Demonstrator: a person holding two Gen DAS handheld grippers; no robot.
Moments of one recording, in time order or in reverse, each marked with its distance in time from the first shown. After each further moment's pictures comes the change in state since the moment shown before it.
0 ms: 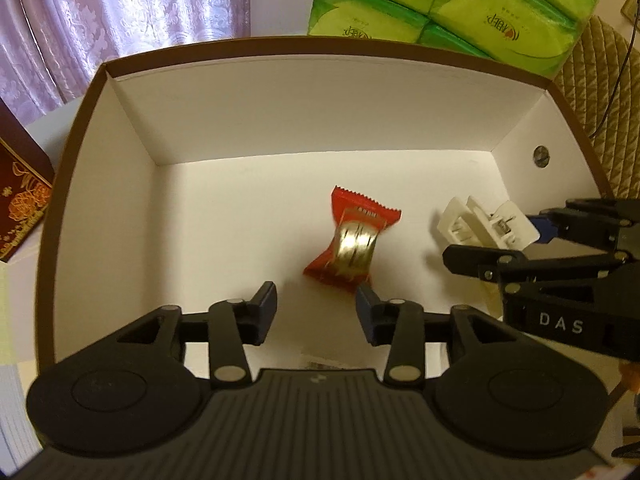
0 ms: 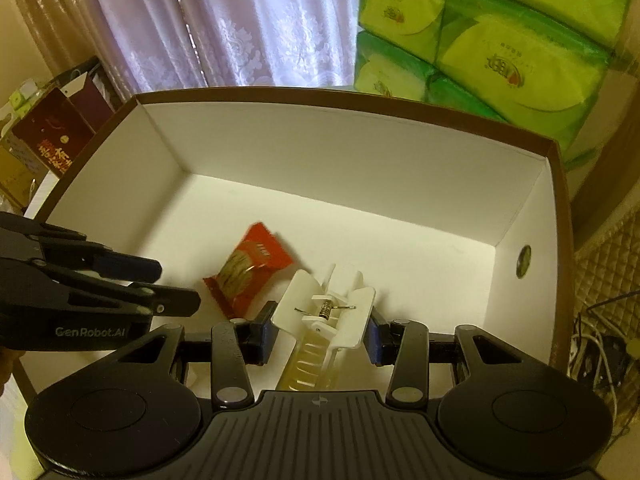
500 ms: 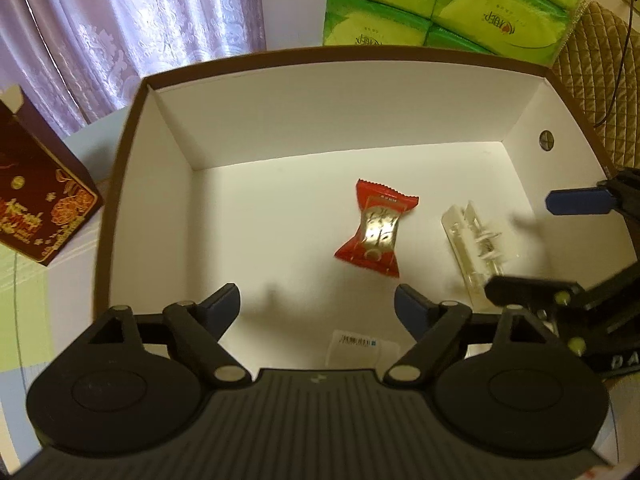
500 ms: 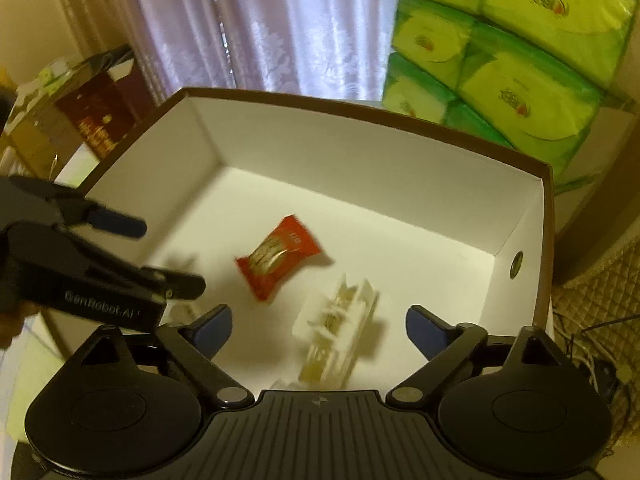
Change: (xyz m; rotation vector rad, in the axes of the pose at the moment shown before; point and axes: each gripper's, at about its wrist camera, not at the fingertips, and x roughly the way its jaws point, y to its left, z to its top) left arm -0.026 0.001 -0.013 0.050 -0.040 0.087; right arm -0.035 0.014 -0.018 -0.105 -0.026 0.016
